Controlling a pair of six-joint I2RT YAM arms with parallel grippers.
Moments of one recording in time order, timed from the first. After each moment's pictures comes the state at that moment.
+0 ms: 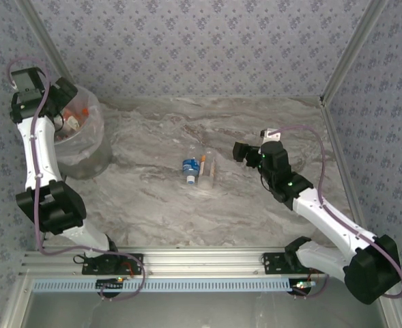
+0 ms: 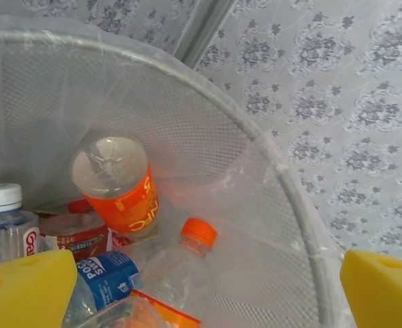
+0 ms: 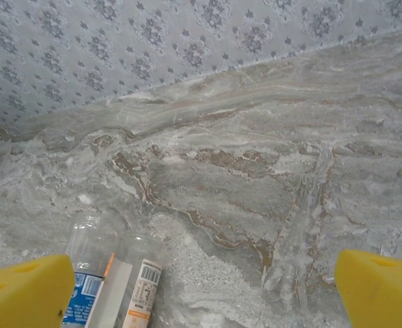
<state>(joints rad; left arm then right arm) 0.34 1.62 1.78 -0.74 0.09 -0.53 0.52 1.07 0.74 -0.10 0.27 0.46</state>
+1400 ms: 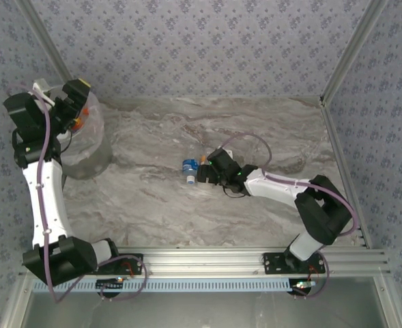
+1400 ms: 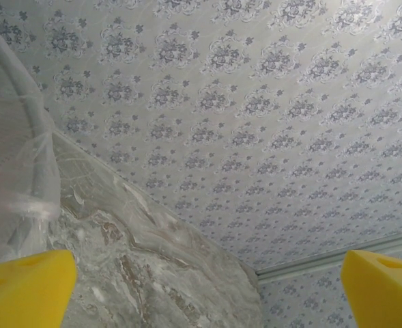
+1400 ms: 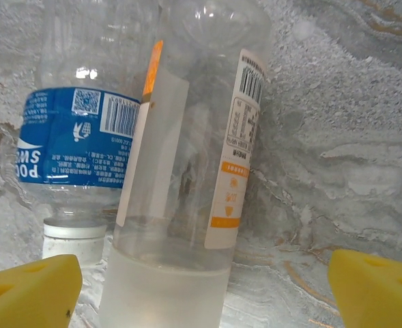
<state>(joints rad) 0.34 1.18 1.34 -0.36 0.64 -0.85 0.79 1.62 0.95 -0.24 0.19 0.73</state>
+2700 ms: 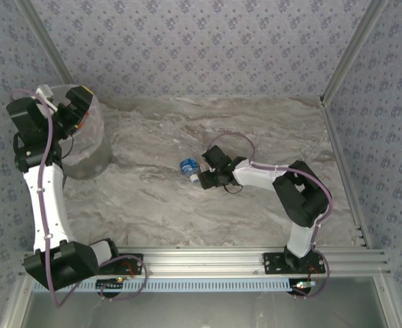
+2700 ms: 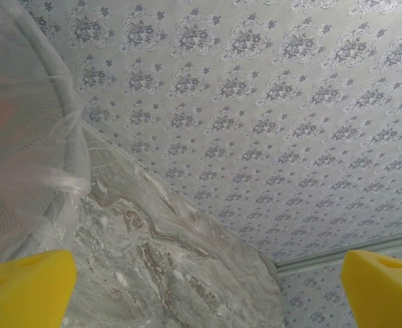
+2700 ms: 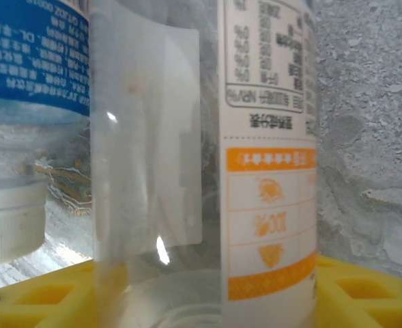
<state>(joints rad) 0.34 1.17 1.33 -0.43 0.61 -0.79 0.74 1.81 1.07 -0.35 0.07 0.34</state>
